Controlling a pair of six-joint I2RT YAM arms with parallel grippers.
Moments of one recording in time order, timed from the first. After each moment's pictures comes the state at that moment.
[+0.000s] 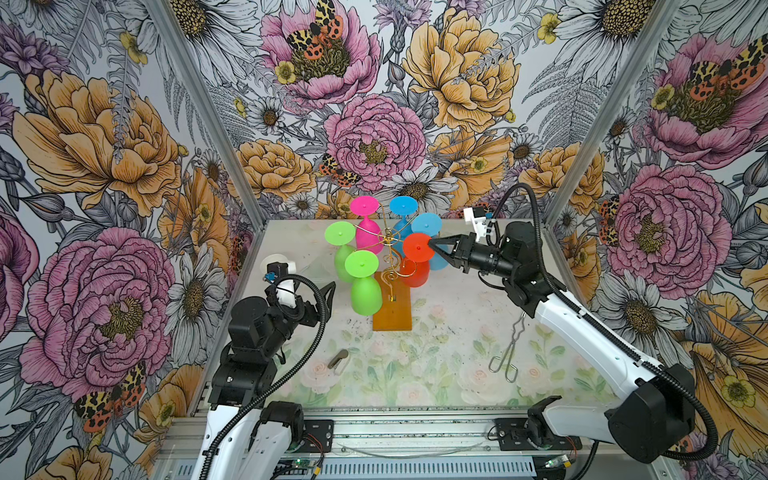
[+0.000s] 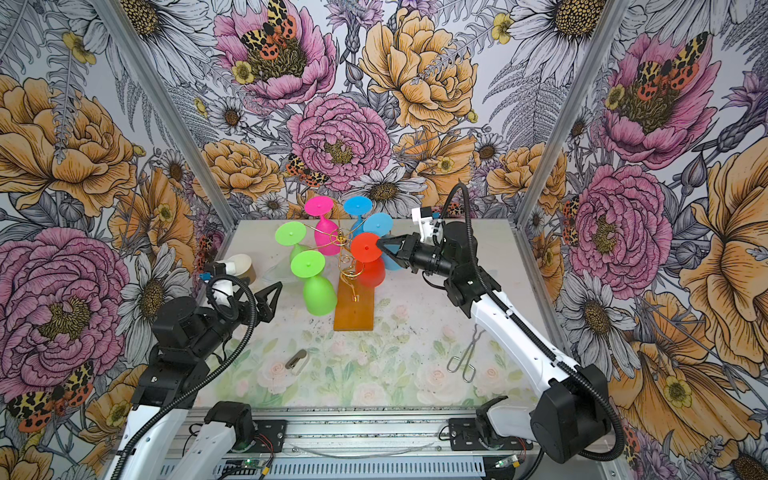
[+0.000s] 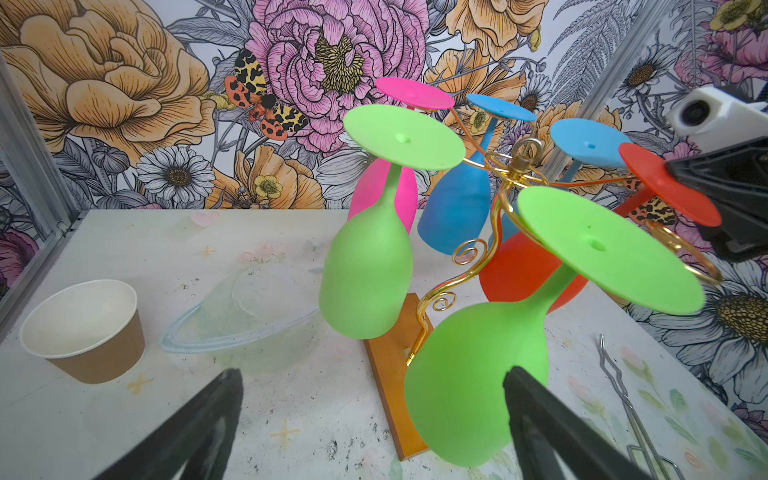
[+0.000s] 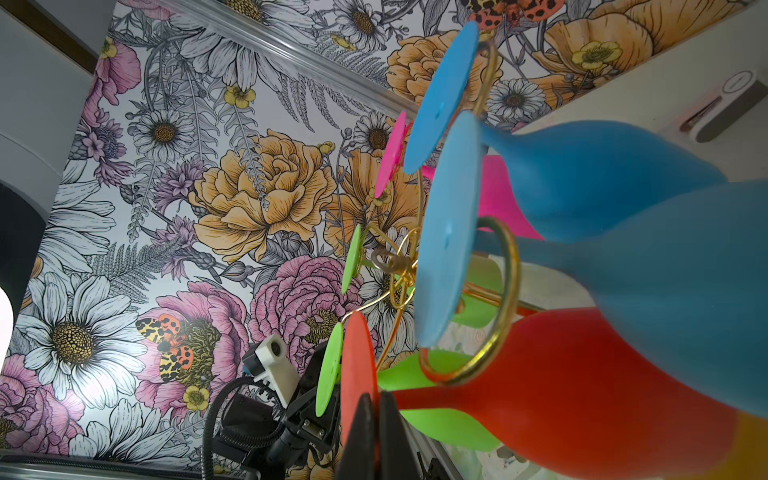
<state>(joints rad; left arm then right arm) -0.12 0.54 0.74 -0.41 0.24 -0.19 0.40 1.28 1.09 0.10 -0.72 1.11</state>
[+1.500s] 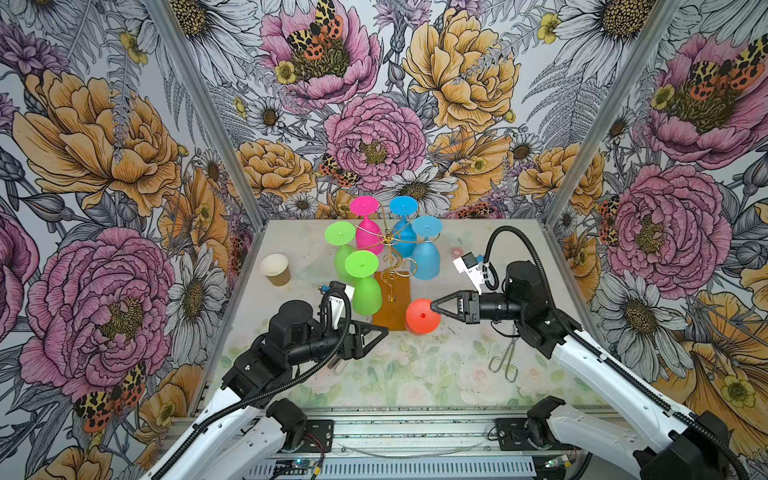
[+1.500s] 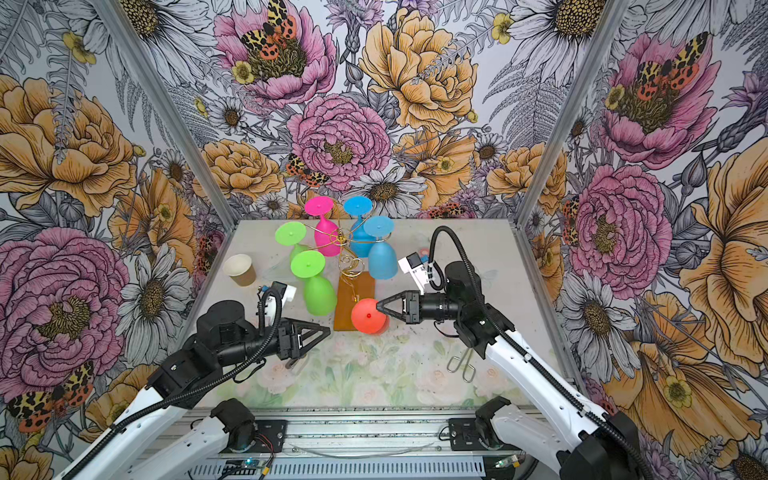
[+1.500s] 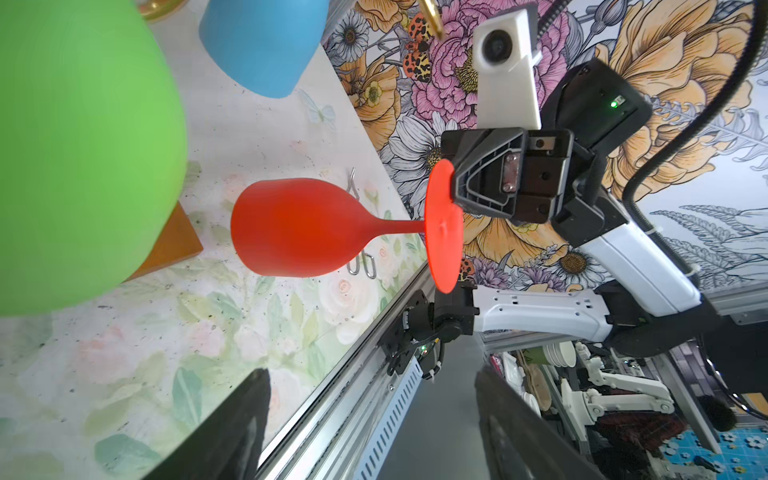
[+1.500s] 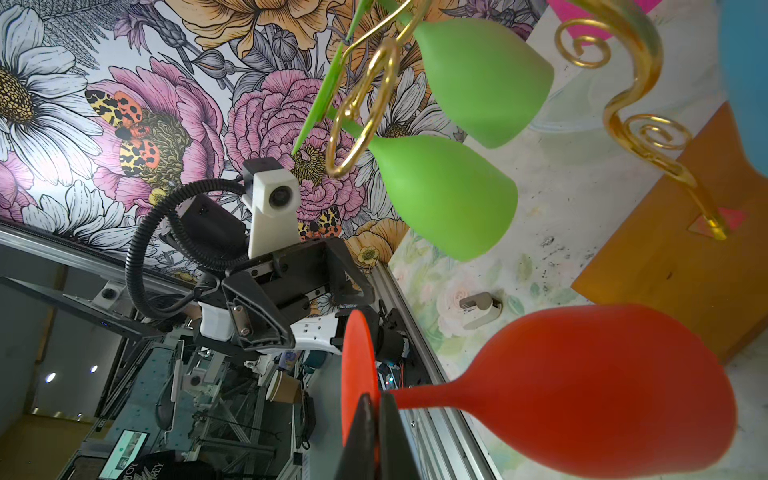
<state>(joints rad) -0.66 0.66 0.74 -0.44 0.48 -0.69 0.49 1.02 0.82 -0.11 -0.94 0.71</state>
